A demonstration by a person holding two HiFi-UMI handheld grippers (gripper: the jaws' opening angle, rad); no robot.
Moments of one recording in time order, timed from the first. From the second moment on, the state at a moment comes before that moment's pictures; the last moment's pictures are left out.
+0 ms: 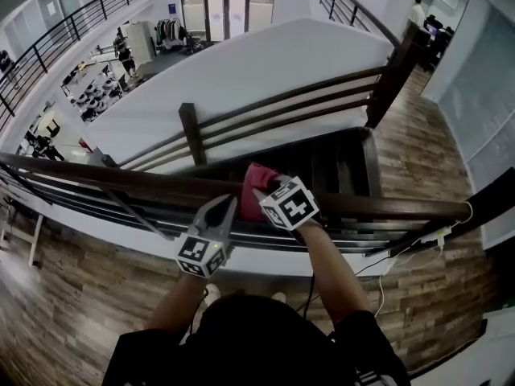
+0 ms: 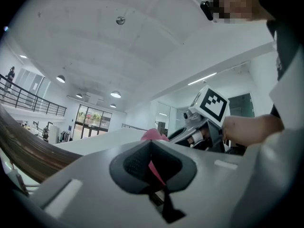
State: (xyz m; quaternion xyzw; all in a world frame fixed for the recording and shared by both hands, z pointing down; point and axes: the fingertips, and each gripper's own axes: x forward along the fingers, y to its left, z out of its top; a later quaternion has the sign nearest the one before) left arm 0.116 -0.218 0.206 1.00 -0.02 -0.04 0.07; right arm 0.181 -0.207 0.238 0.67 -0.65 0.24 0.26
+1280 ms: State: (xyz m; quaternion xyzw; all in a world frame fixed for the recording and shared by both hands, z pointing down) left arm 0.170 -0.122 0.207 0.99 0.06 -0.03 0.07; right arm 0.229 -0.100 0.233 0.72 -0.60 0.24 0.26
